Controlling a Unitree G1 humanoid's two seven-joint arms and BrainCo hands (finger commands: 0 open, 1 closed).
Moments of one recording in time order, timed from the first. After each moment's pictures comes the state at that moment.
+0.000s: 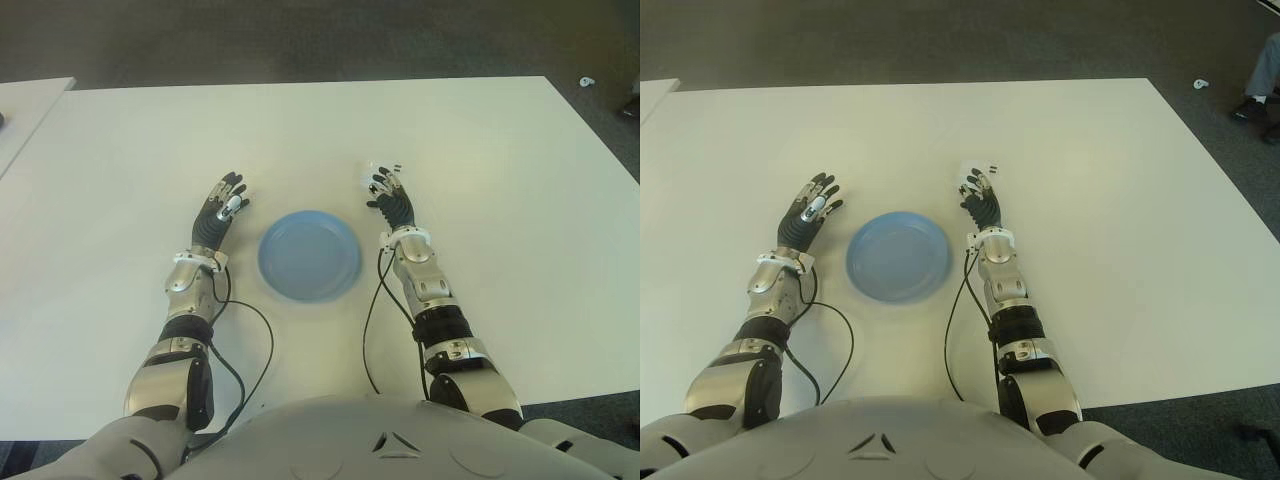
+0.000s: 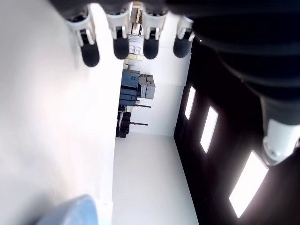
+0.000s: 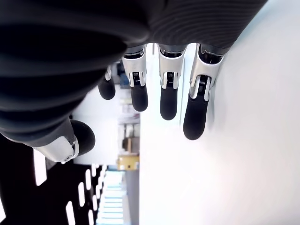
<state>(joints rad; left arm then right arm) -0.29 0.18 0.26 0.94 -0.29 -0.54 -0.51 -0.29 0.06 0.04 0.37 -0.12 0.15 -0.12</state>
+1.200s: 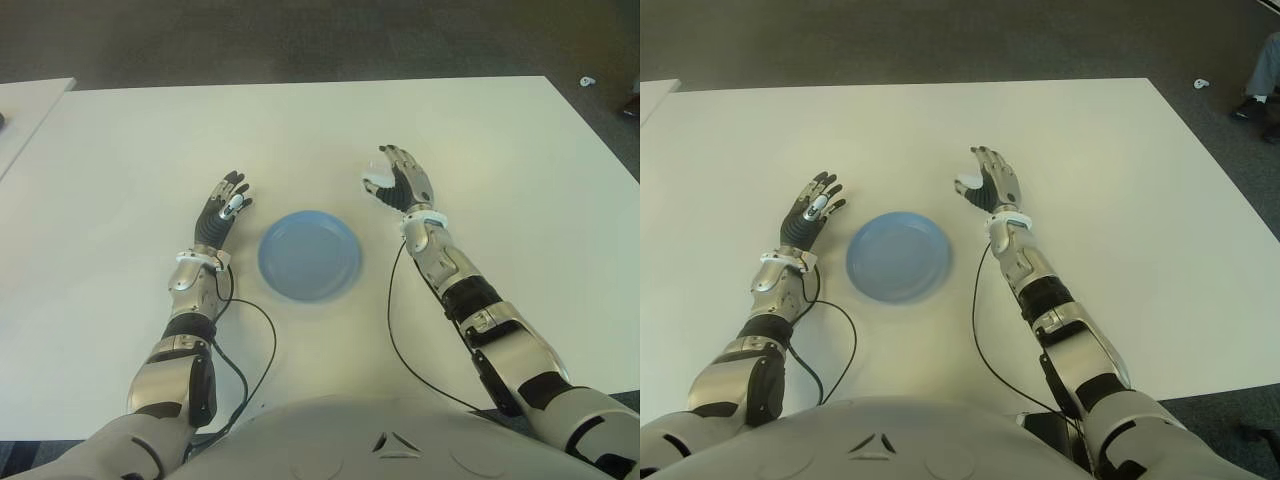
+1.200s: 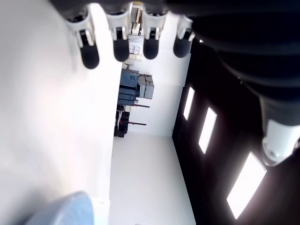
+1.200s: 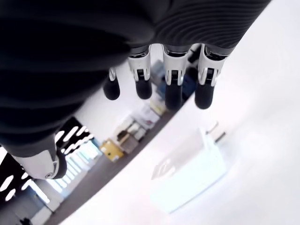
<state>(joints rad) -0.30 0.16 0.27 0.98 -0.29 -0.54 -0.51 -0.51 -0.26 0.45 0.67 -0.69 0.00 -0.41</state>
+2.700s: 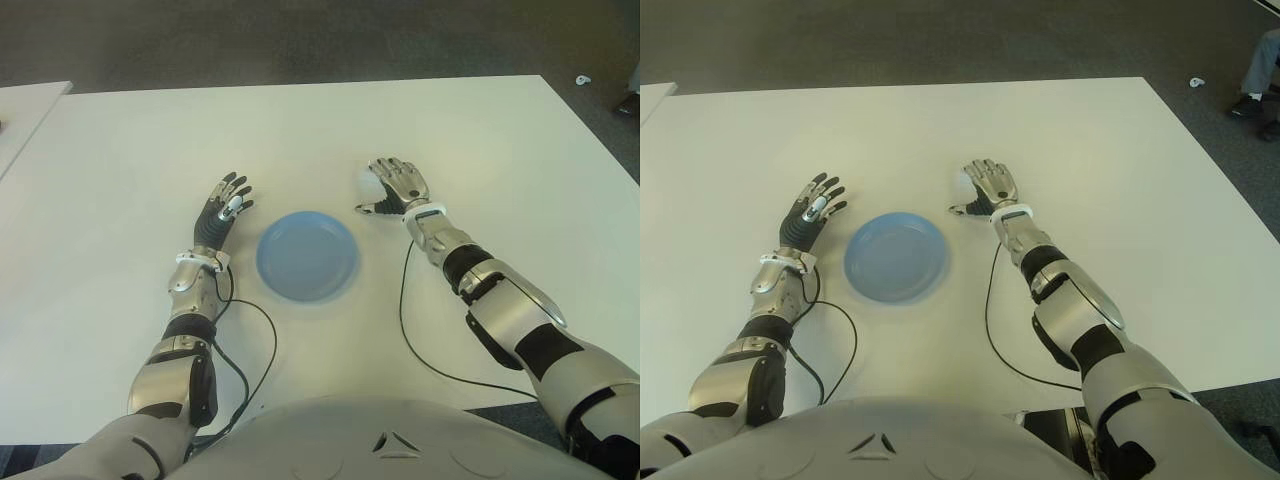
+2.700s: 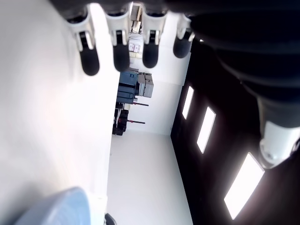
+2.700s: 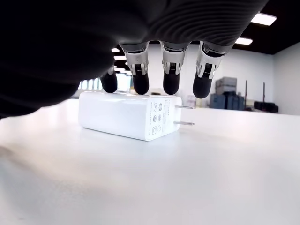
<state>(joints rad) -0.29 0.16 0.29 0.98 -0.31 -0.53 -0.53 -0.77 -0.24 0.70 1.19 -0.89 -0.05 -0.41</state>
